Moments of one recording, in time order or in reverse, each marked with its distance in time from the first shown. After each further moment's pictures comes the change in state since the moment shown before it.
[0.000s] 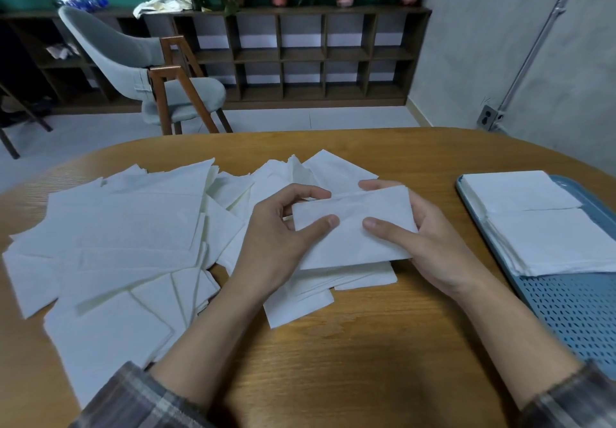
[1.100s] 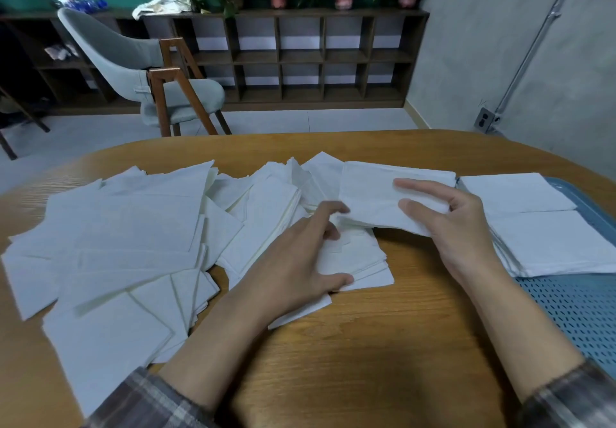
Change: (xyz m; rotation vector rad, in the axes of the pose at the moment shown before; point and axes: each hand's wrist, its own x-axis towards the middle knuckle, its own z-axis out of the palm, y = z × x) left_hand -0.005 -0.018 0.005 0.628 -0.383 0.157; right_hand 0.007 0.003 -0.023 -0.178 0.411 -0.111
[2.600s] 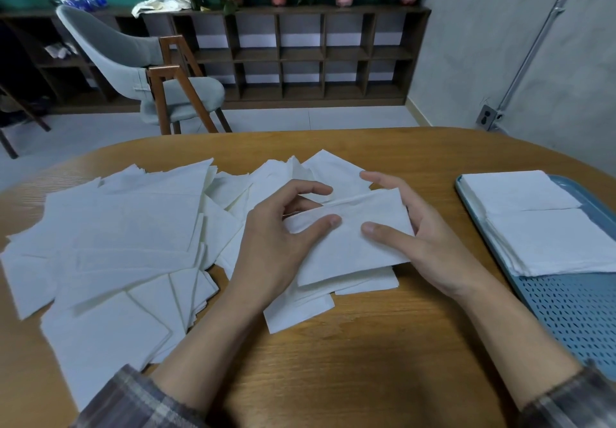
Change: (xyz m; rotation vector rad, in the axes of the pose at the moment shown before) left_hand -0.002 0.020 -0.019 -0.490 0.432 -0.072; right_hand -0.018 -0.013 0.016 0.127 -0.475 0.025
